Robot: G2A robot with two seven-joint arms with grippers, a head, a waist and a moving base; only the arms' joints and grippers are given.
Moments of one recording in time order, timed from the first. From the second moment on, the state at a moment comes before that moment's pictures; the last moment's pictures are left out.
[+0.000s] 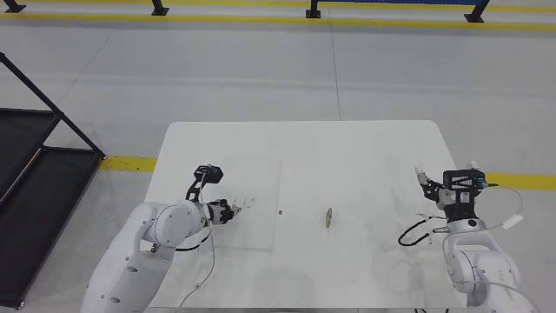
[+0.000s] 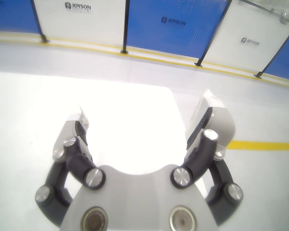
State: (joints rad) left arm 1.61 -1.10 -1.44 -1.91 0.80 0.13 -1.13; right arm -1.73 -1.15 1.60 -1.80 -1.33 0.00 0.00
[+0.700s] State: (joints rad) left arm 1.56 -1.10 -1.39 -1.85 0.79 0.14 -1.12; right arm -1.73 -1.15 1.60 -1.80 -1.33 0.00 0.00
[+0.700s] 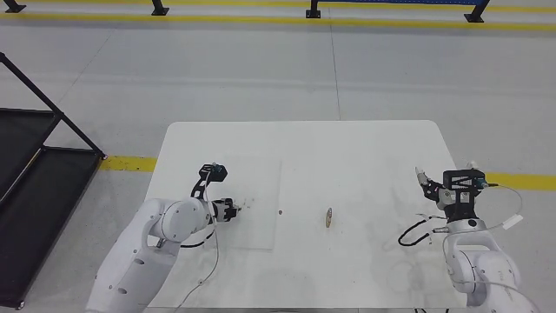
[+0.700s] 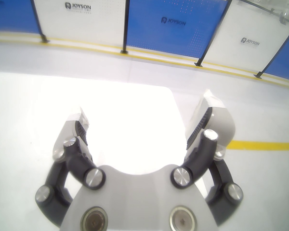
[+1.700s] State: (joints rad) left arm 1.70 -1.08 -1.47 -2.11 0.79 0.11 -1.05; right arm -1.73 -1.15 1.60 -1.80 -1.33 0.00 0.00
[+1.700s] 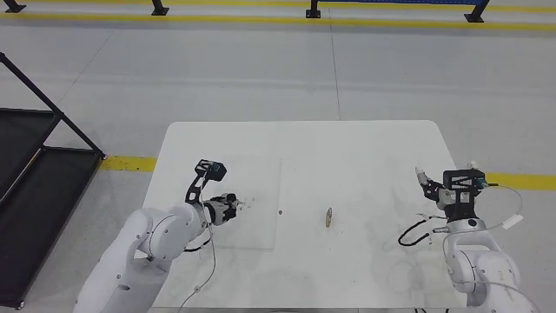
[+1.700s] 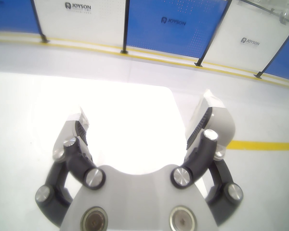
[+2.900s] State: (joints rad) left arm 1.76 -1.03 -1.92 -1.64 -0.59 -0.35 -1.48; right arm -1.73 -1.15 1.60 -1.80 -1.33 0.00 0.00
